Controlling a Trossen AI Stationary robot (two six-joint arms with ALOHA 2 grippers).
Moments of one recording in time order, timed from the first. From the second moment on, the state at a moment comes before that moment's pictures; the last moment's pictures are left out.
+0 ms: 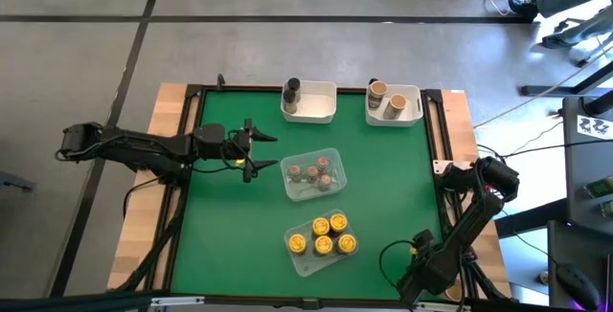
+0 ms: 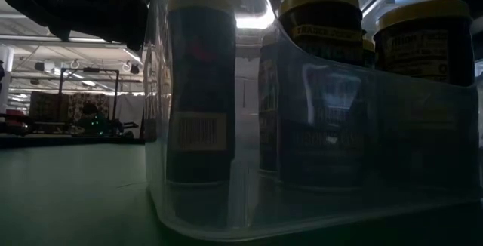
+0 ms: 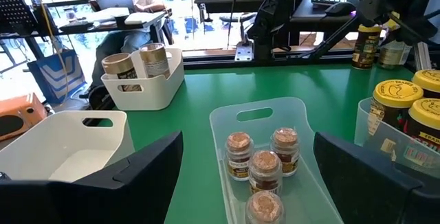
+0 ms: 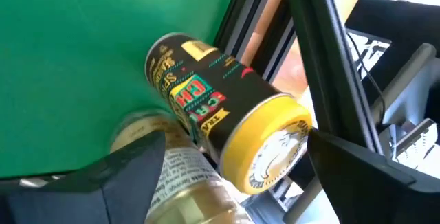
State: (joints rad) left arm 0.14 1.00 0.34 0.48 0.02 0.10; right arm 0.98 1.86 1.36 -1.41 -0.55 2.03
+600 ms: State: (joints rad) left arm 0.14 1.00 0.34 0.48 0.02 0.11; right arm 0.92 1.87 1.36 -1.43 -0.48 1.96
